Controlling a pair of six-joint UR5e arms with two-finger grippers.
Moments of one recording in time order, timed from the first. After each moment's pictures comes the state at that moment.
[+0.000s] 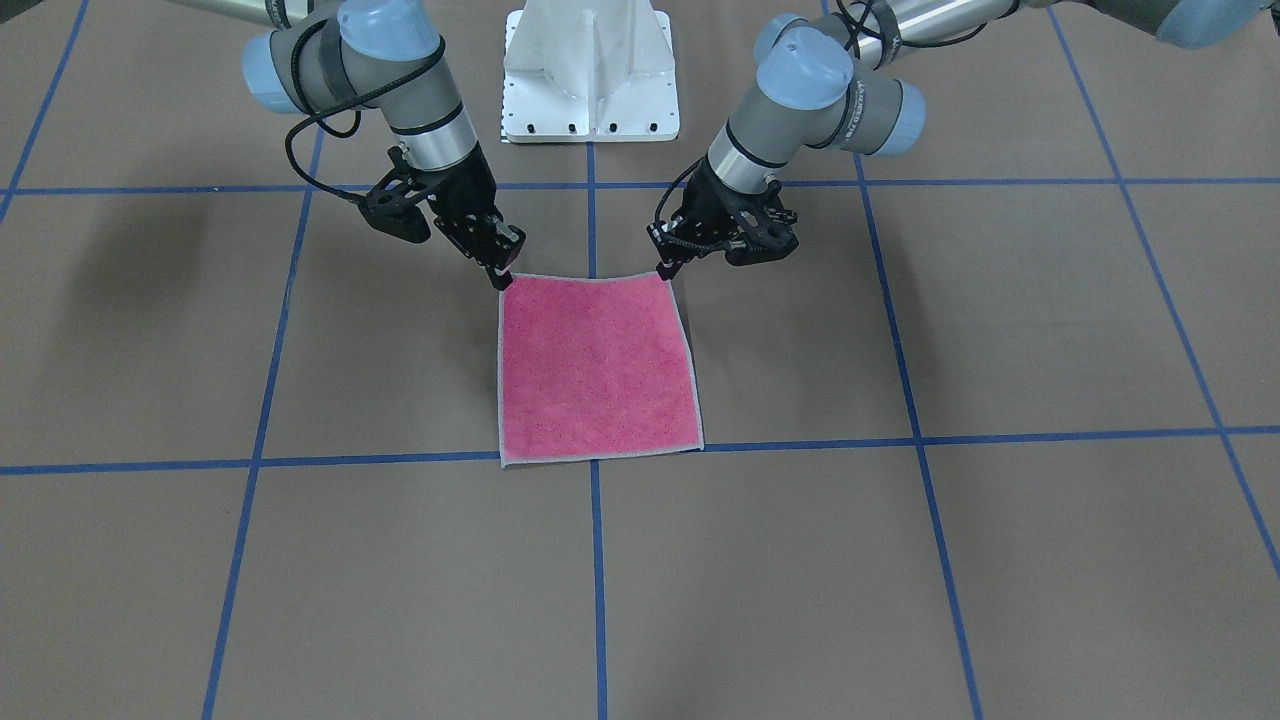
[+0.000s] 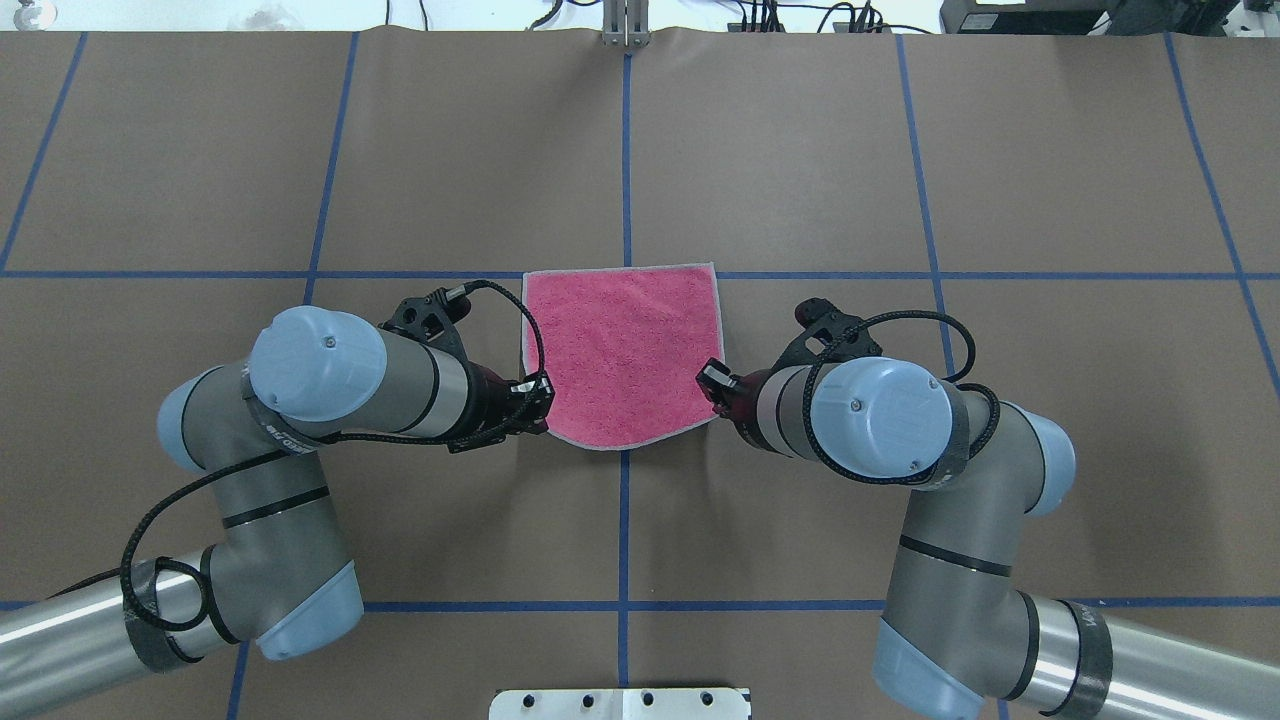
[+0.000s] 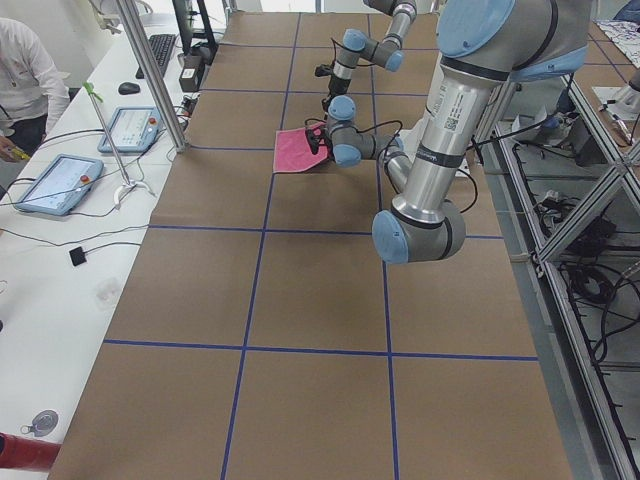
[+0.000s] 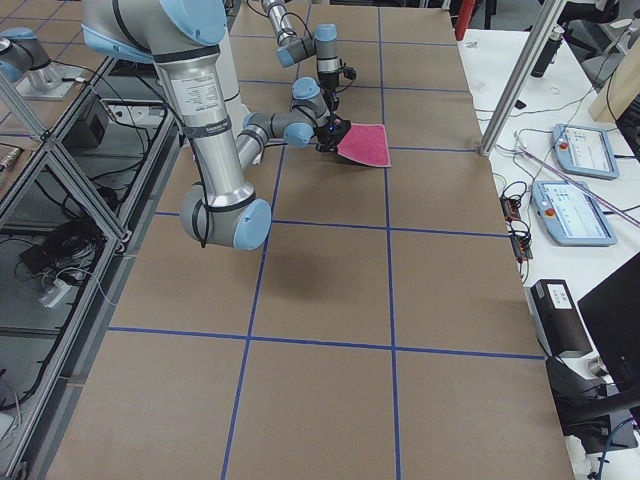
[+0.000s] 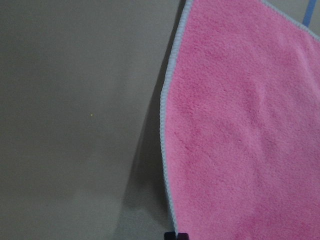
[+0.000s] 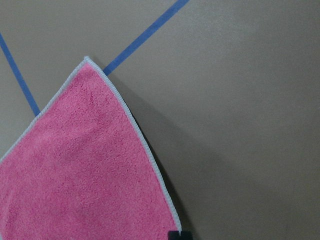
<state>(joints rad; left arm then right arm) -0.47 -2.03 -1.72 -2.13 -1.88 -1.76 0.40 -1.16 1.85 -1.23 1.59 1.97</state>
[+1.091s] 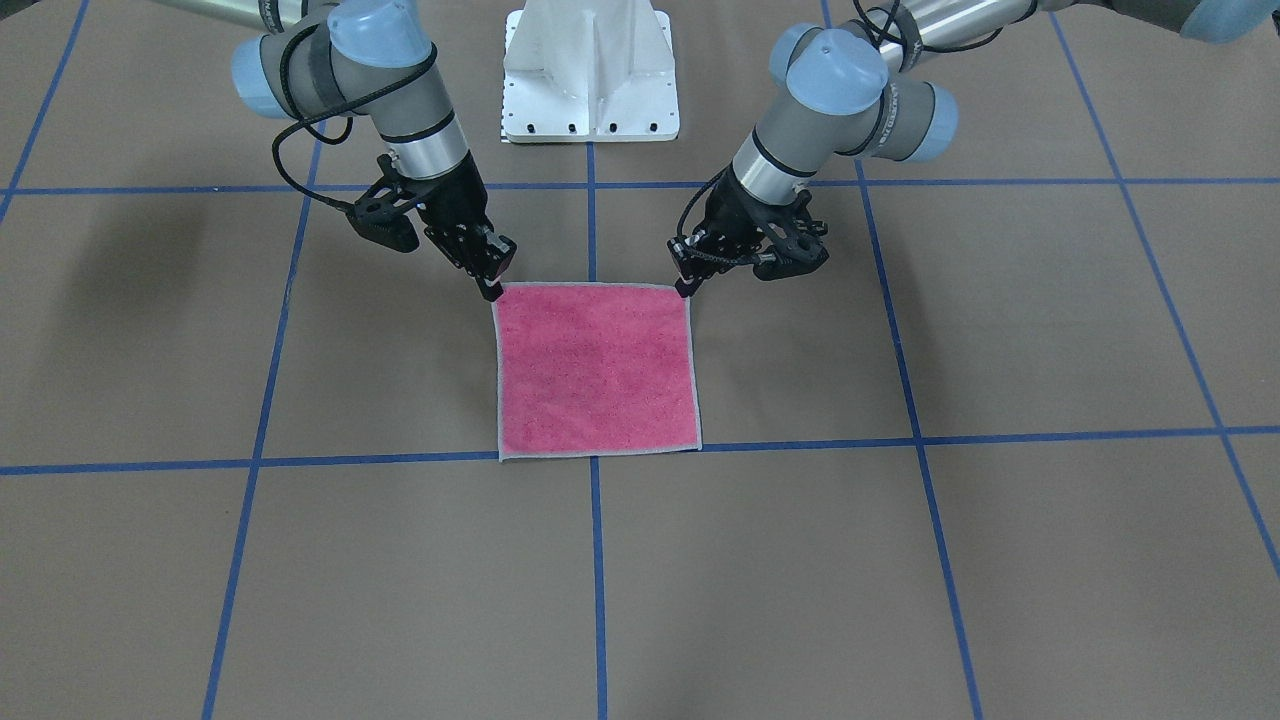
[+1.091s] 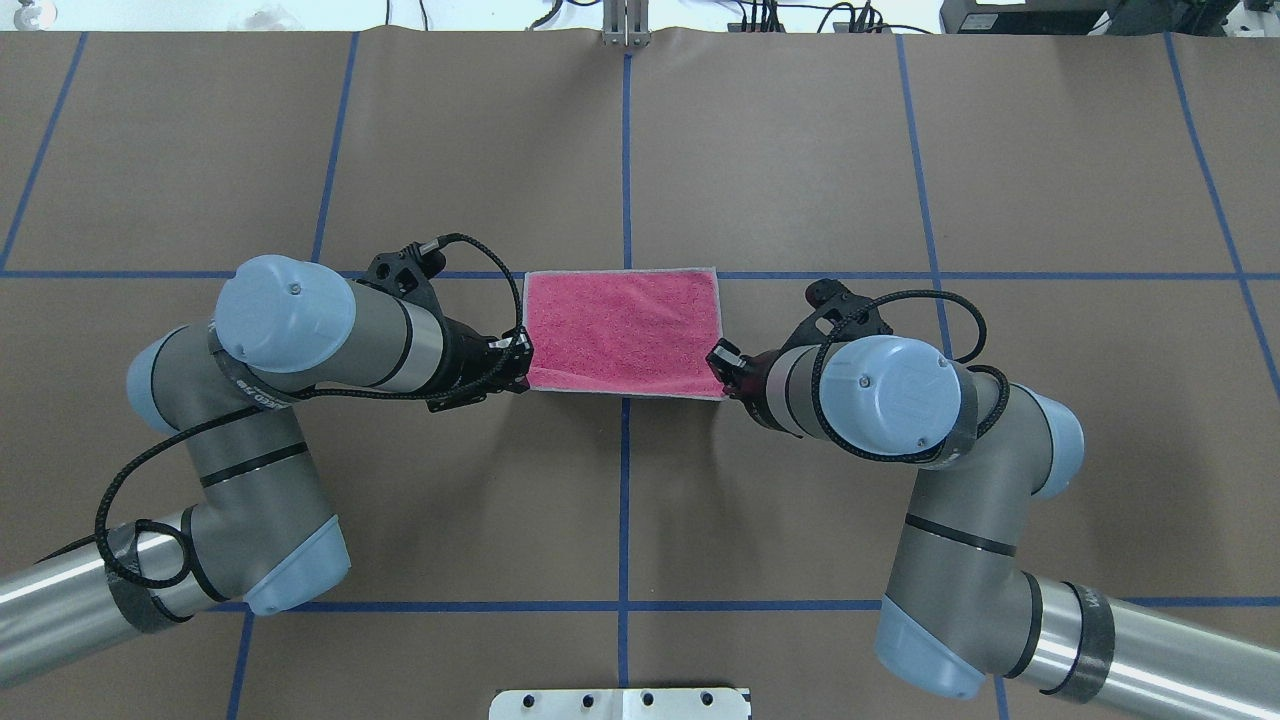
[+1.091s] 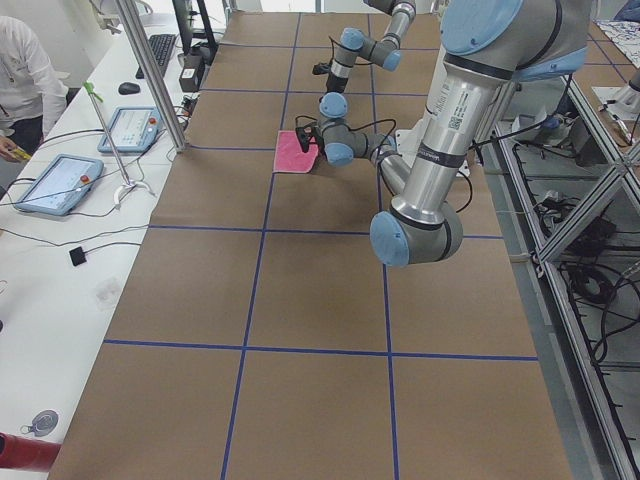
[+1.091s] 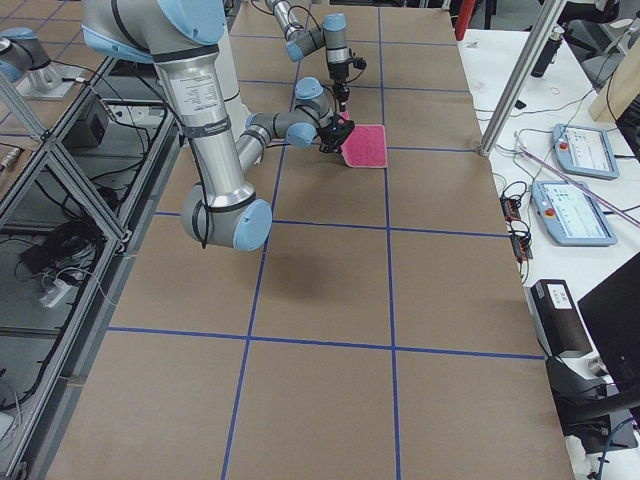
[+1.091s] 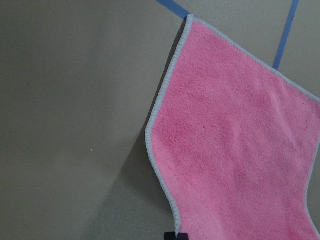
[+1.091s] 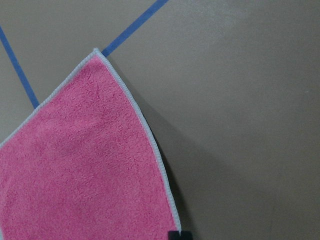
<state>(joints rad) -0.54 -2.04 -1.72 -2.12 -1.89 -1.74 0.44 -1.16 1.83 -1.23 1.60 1.96</state>
